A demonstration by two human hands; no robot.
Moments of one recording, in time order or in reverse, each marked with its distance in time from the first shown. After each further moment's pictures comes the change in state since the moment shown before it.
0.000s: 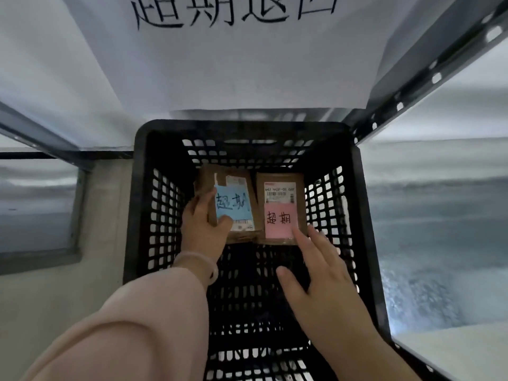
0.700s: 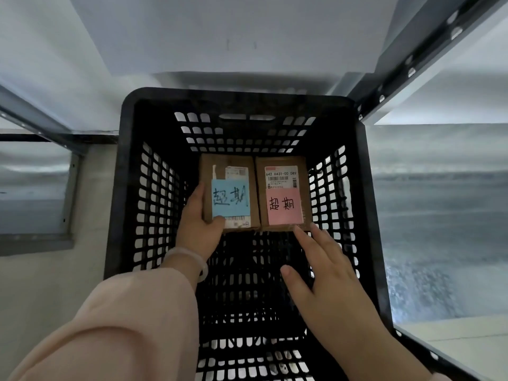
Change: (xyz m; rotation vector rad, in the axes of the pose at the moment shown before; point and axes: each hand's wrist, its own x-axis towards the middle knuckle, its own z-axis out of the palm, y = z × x) left_hand -0.010 -0.035 0.009 -0.107 -0.155 0.009; right_hand -0.005 0.033 0.015 -0.058 -0.004 -0.061
